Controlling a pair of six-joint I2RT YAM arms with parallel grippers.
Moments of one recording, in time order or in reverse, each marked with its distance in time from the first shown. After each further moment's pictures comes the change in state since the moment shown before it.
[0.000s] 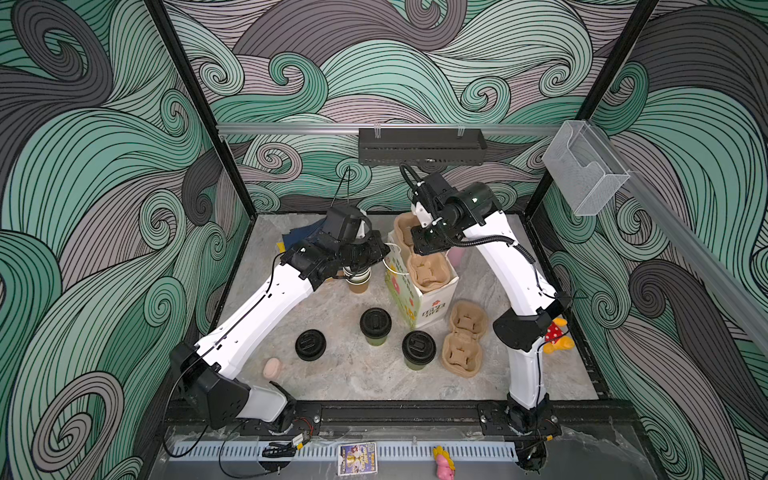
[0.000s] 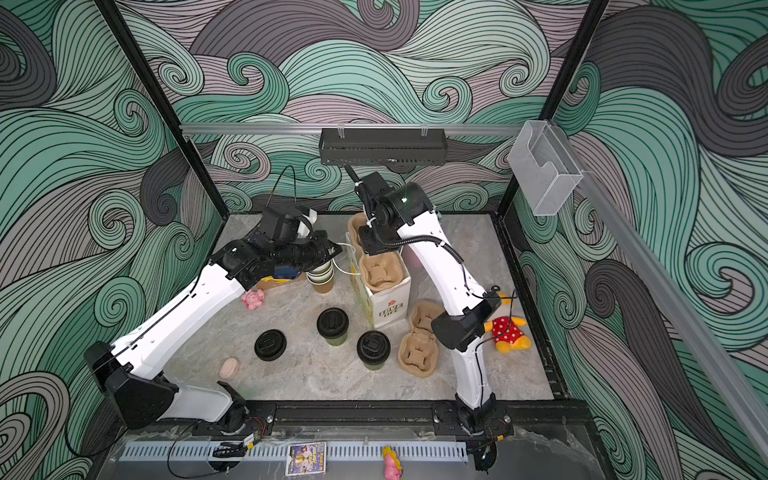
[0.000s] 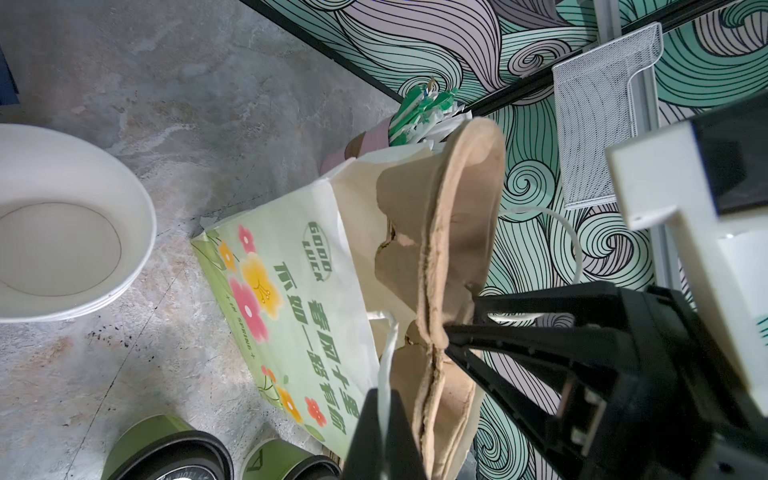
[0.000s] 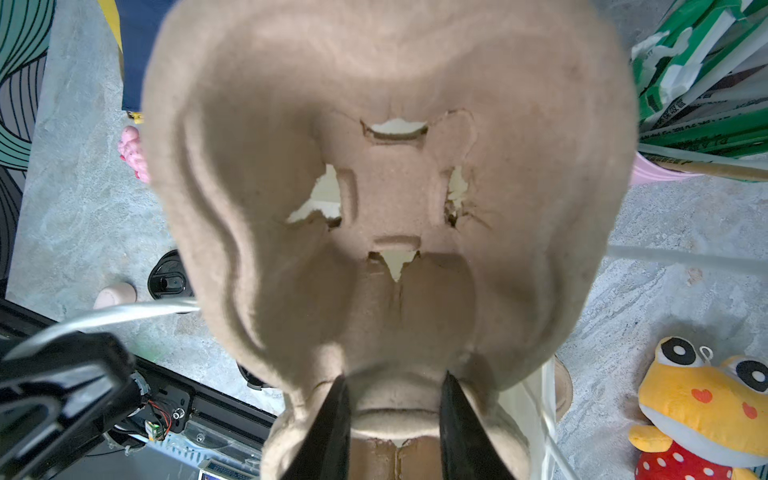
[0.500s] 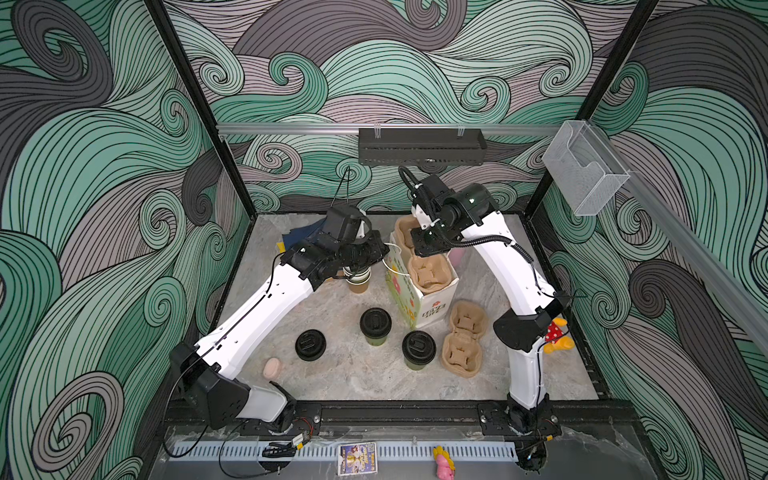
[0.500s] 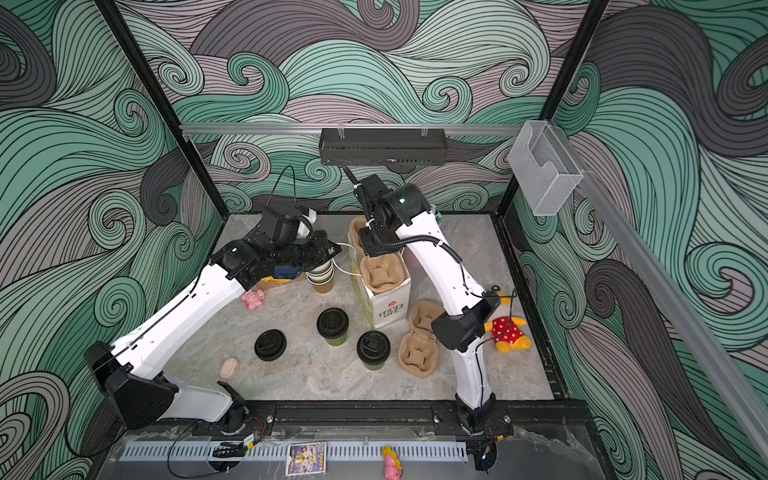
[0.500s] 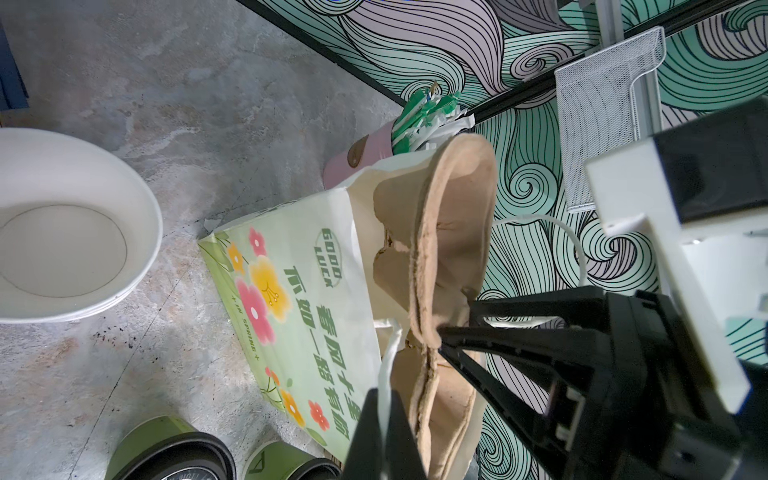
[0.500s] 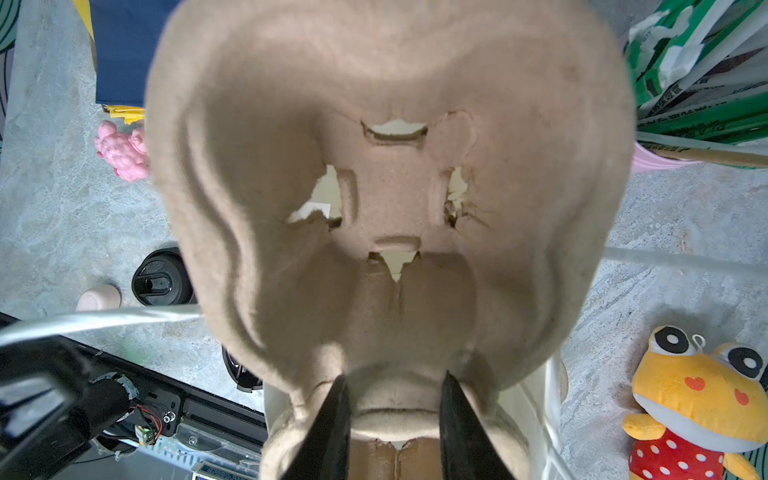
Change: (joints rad) left arm 0.000 -0.001 -0.002 0.000 -0.014 0.000; right arm 0.005 -0.002 -0.013 0.000 0.029 0.012
